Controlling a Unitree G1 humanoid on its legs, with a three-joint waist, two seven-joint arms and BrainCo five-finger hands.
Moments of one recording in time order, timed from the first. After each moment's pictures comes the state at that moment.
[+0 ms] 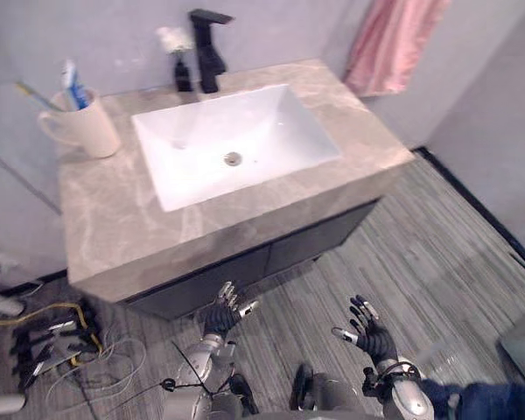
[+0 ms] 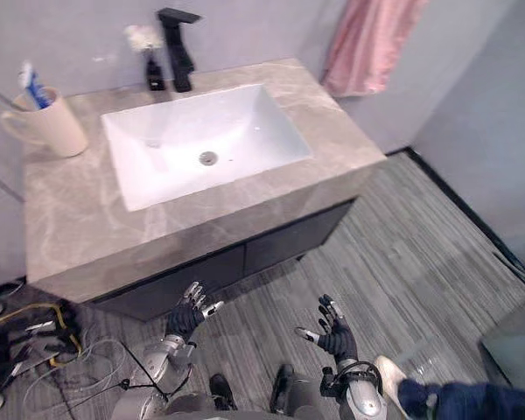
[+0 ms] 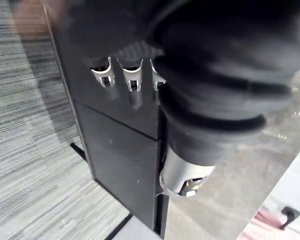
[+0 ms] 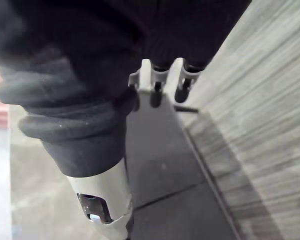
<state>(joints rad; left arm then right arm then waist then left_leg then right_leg) 0.23 0.04 -0.16 0.20 -0.30 -0.08 -0.06 0.39 -0.03 0.00 0.11 0.15 -0.07 0.11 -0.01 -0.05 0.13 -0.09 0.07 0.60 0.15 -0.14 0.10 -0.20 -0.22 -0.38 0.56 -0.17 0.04</state>
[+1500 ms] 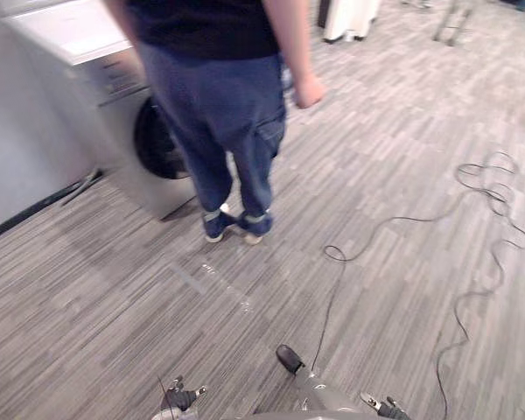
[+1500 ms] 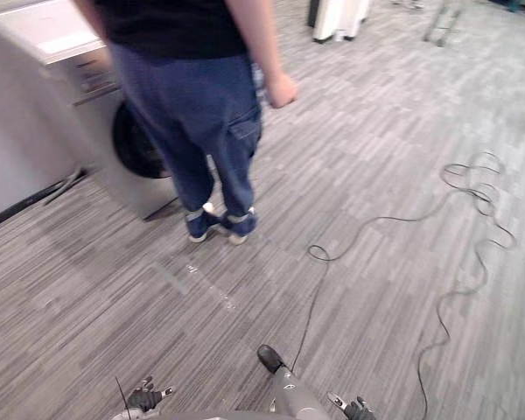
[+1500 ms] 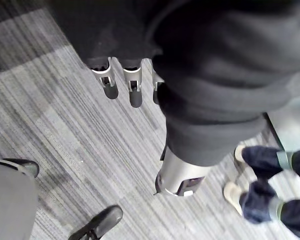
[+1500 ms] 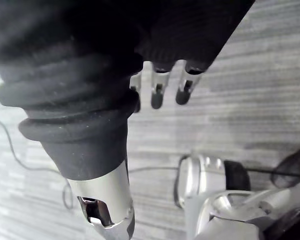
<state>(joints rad) 0.17 0.06 0.21 0.96 -0.09 -0.05 0.07 0.16 -0.02 -0.38 1.03 0.27 -0.06 0.03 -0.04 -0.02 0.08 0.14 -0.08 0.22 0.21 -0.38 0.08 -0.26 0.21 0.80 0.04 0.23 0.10</state>
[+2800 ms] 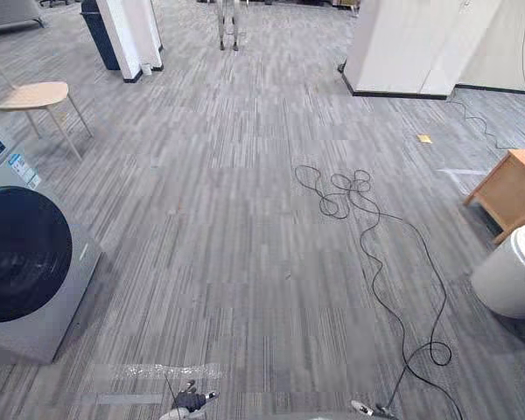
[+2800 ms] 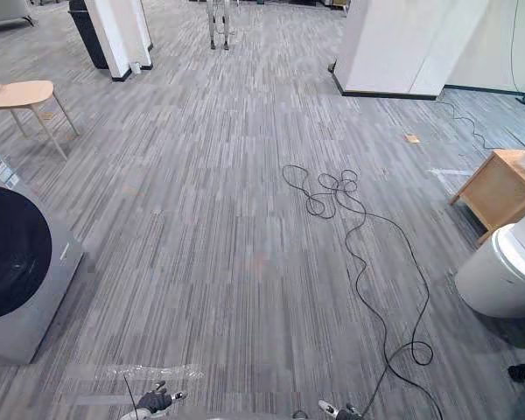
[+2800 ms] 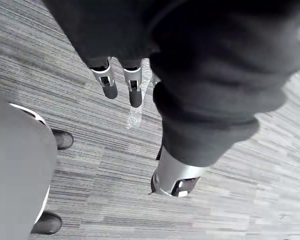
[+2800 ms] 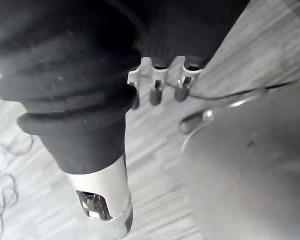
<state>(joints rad) 0.09 0.05 0.20 1.11 -0.12 -0.06 0.00 0.11 -0.03 -0.39 1.15 0.19 -0.03 0.07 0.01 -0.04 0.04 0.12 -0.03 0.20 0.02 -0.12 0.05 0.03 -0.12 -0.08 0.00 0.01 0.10</state>
